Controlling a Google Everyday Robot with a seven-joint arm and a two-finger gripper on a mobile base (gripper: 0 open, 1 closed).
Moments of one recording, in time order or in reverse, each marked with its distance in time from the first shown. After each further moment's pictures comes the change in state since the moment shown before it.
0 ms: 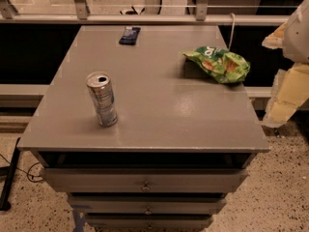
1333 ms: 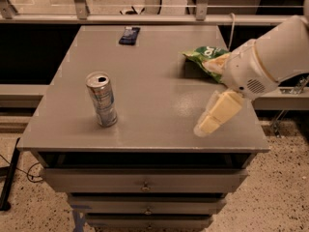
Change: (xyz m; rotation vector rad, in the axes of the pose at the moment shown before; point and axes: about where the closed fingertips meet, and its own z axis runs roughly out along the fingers) arm -0.092 0.017 0.082 -0.091 -0.441 0.018
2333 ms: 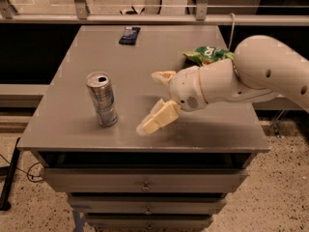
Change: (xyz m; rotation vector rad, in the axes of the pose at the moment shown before) arm -0.077 0.005 0.116 -0.128 -0.434 0.026
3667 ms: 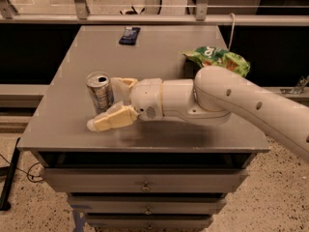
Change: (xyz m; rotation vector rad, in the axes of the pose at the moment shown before) arm -0.059 0.027 0.080 -0.060 -0.329 0.055
